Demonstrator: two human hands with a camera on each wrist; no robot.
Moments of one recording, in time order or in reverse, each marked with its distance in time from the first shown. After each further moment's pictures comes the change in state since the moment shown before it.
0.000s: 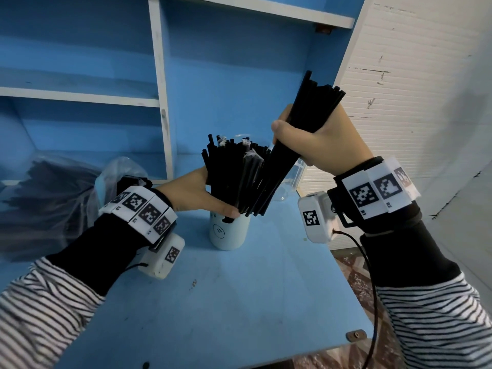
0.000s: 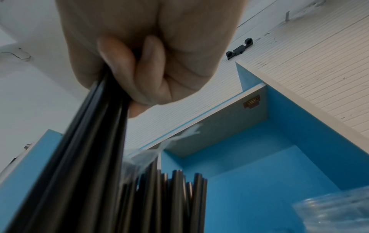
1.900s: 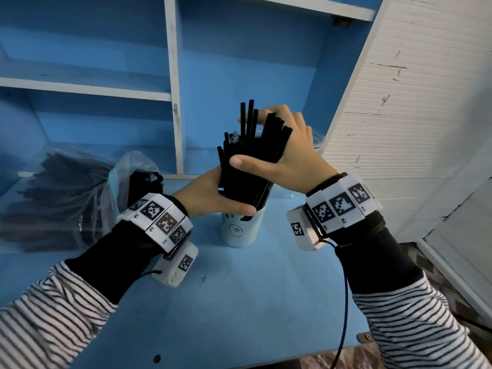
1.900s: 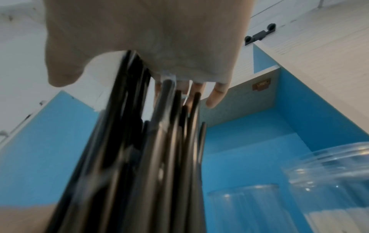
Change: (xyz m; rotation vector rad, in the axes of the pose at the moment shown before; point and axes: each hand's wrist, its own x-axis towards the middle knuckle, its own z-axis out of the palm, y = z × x) left_hand -0.003 -0.009 0.016 -0.057 0.096 0.081; right_hand 0.001 0.026 0.058 -0.364 -0.046 -0.029
